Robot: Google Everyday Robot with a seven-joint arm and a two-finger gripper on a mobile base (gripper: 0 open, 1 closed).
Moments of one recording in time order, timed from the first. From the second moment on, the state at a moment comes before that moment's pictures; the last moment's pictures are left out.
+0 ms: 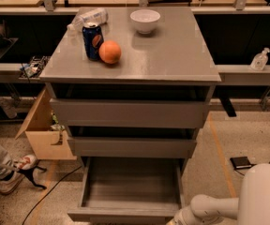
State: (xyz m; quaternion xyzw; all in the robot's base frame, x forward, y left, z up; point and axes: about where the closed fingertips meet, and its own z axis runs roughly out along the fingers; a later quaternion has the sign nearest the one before) arm 0.389 -0.165 0.170 -0.28 0.93 0.23 0.06
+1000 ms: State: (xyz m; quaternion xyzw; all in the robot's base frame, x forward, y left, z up) arm 0.407 -0.153 0.160 -0.29 0.92 0.24 0.08
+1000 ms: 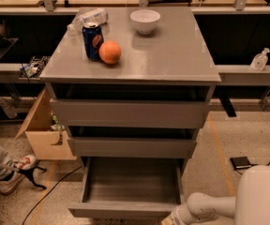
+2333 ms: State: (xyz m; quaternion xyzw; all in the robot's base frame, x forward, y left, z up) arm 0.463 -0.110 0.163 -0.38 0.88 0.25 0.12
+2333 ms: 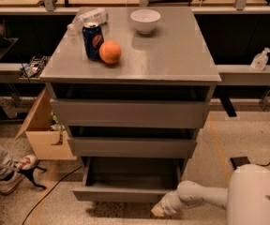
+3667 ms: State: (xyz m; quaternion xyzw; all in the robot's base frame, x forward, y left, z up) arm 0.518 -0.086 0.171 -0.44 0.84 0.25 0.19
